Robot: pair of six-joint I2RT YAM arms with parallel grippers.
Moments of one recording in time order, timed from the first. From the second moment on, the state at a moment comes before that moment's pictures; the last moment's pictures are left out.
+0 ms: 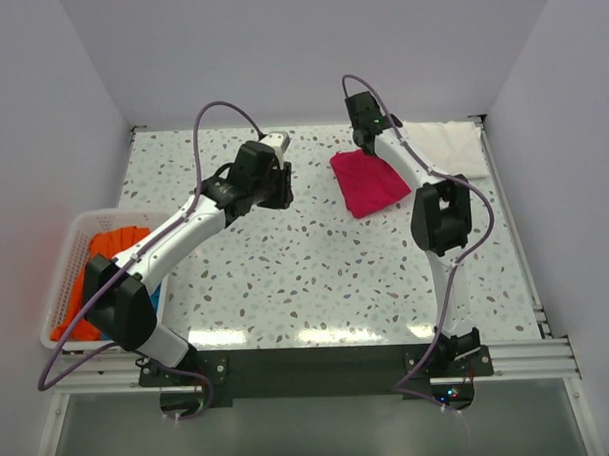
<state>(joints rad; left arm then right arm) -0.58 1.54 1.32 -0.47 -0.05 -0.33 0.34 2.28 2.08 -0.71 0.63 -0.17</state>
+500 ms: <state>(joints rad) -0.57 1.55 1.29 -0.46 -0.02 -0.31 0.29 2.39 2.33 -0.70 0.72 -0.37</state>
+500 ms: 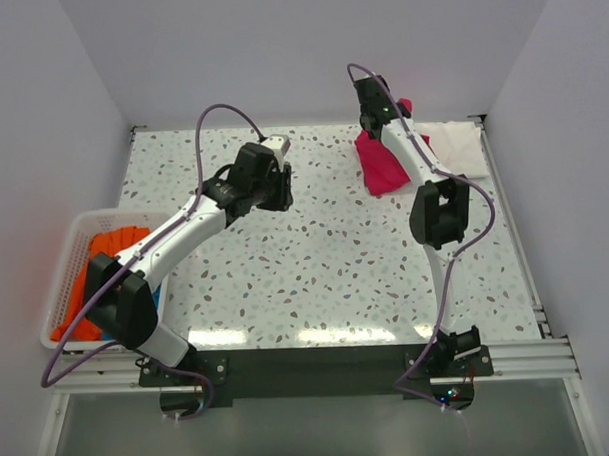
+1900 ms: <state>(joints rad) -0.56 1.61 1.26 -0.44 0.07 -0.31 0.11 2.32 2.18 -0.50 0.69 -0.46</state>
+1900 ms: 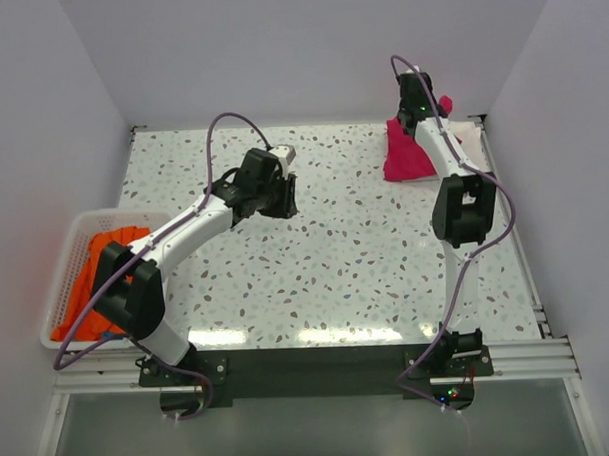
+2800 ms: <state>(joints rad) -0.56 1.61 1.25 -0.42 0.12 -0.31 0.15 2.28 2.23 -0.43 0.94 -0.35</state>
